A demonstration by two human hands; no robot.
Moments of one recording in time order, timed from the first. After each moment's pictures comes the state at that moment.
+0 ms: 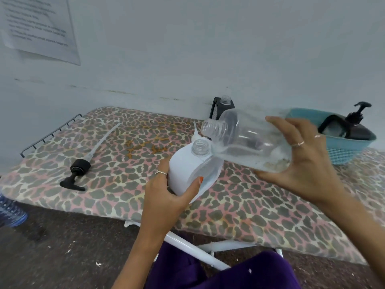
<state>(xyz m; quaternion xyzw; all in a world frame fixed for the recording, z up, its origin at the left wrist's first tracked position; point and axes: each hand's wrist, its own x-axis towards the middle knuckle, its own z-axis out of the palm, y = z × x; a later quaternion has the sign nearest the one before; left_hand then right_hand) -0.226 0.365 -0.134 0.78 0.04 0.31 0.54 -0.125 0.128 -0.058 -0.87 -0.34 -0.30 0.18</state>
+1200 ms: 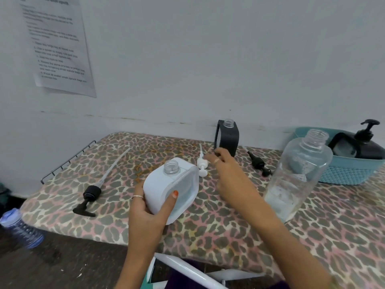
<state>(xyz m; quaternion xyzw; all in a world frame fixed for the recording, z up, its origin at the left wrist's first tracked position) -0.219 0.387 -0.130 0.67 0.11 0.32 0.66 -0.098 0.239 -0.077 -0.93 -0.29 -0.08 0.22</state>
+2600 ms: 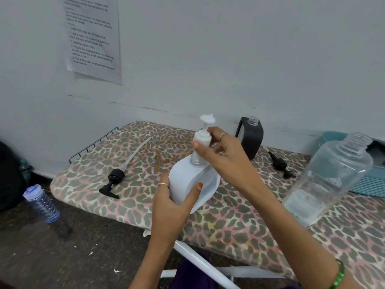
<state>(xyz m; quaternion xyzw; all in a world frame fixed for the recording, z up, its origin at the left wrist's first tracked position) -0.229 0.391 -0.132 0.69 0.12 0.32 0.63 -0.132 0.293 -0.043 -0.75 -0.38 0.00 0.54</state>
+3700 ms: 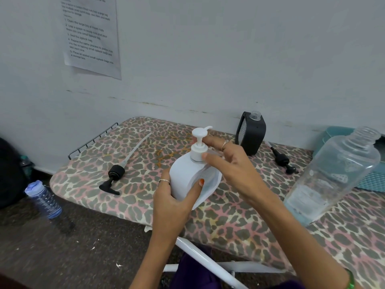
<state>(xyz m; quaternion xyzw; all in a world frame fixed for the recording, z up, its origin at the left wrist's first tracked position) -0.229 0.392 -0.133 0.70 0.12 0.32 0.63 -0.138 0.282 -0.055 -0.70 -0.39 0.08 0.59</state>
